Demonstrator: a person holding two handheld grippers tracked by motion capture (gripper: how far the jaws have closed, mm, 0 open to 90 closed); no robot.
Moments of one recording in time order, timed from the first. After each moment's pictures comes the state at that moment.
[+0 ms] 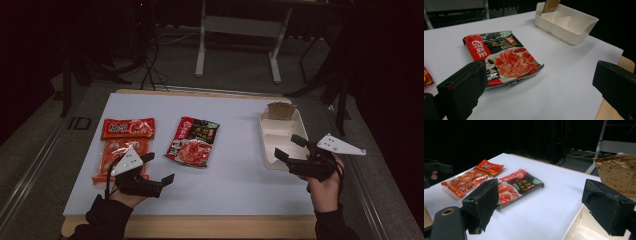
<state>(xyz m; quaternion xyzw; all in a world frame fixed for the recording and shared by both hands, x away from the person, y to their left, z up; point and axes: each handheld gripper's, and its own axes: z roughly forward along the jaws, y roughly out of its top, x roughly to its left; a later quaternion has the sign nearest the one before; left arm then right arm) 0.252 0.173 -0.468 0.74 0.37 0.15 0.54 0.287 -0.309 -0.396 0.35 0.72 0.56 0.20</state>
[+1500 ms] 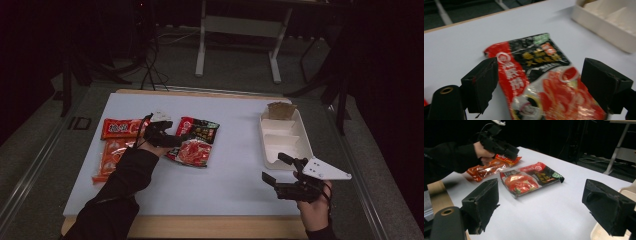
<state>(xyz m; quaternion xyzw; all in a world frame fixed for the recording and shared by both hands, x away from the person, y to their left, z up) 0.393 0.142 -0.481 0.77 0.41 0.16 0.46 0.250 -0.285 -0.426 0.29 0.75 0.56 0.19</state>
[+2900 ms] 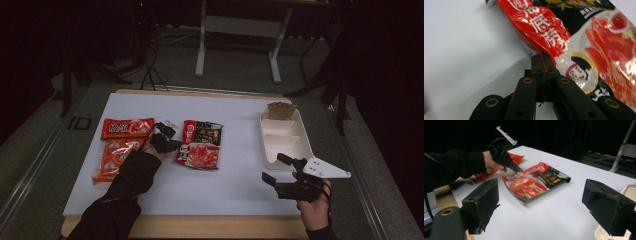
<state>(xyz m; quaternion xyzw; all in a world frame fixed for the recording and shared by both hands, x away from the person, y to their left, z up) 0.403 0.123 -0.523 0.83 0.43 0.09 0.33 0.253 -0.287 -0.429 0.29 0.75 0.57 0.17</state>
